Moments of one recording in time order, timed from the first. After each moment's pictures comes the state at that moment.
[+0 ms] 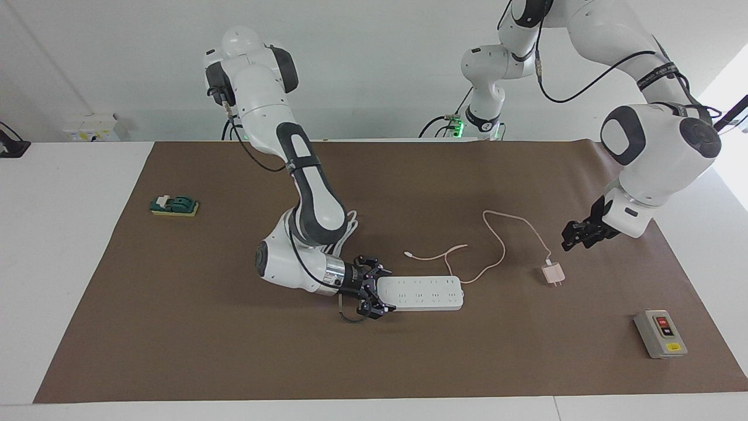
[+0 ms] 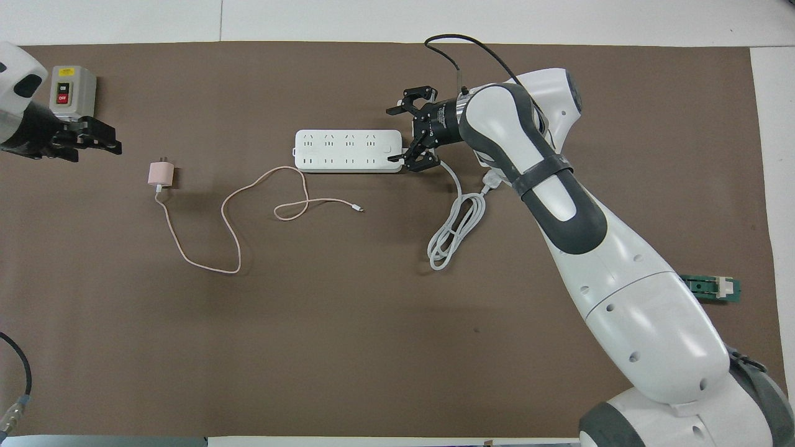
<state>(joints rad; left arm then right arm) 0.14 0.32 -0.04 -1.56 -0.08 1.89 0.07 0.31 0.83 0.00 -1.26 1.10 2.13 1.25</state>
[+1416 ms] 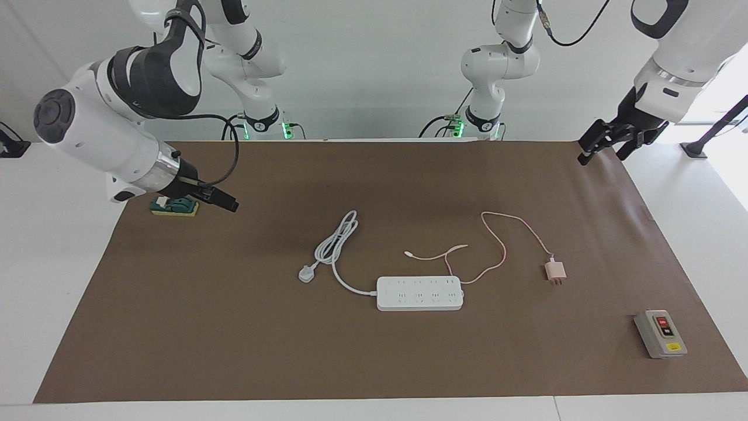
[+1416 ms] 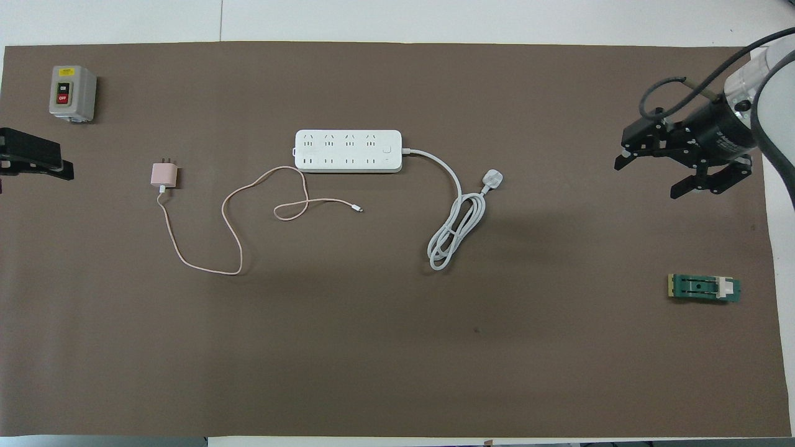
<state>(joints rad) -0.01 0.02 -0.03 -1.51 -0.05 1.51 -0.11 0.04 0.30 -0.10 -1.37 0.21 1.40 0.29</state>
